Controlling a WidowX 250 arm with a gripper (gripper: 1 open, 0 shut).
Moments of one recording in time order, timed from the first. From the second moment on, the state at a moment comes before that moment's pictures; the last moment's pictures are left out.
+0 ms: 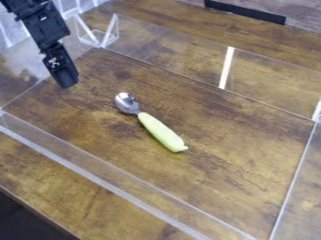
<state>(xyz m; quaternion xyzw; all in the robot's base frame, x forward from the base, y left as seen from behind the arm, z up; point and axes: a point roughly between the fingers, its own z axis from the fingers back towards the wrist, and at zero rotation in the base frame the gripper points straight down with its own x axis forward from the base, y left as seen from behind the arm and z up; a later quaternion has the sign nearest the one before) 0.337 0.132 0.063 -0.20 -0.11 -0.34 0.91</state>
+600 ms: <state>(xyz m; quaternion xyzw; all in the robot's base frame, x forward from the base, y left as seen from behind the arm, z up) 0.338 0.138 0.076 -0.21 -0.11 -0.32 0.92</state>
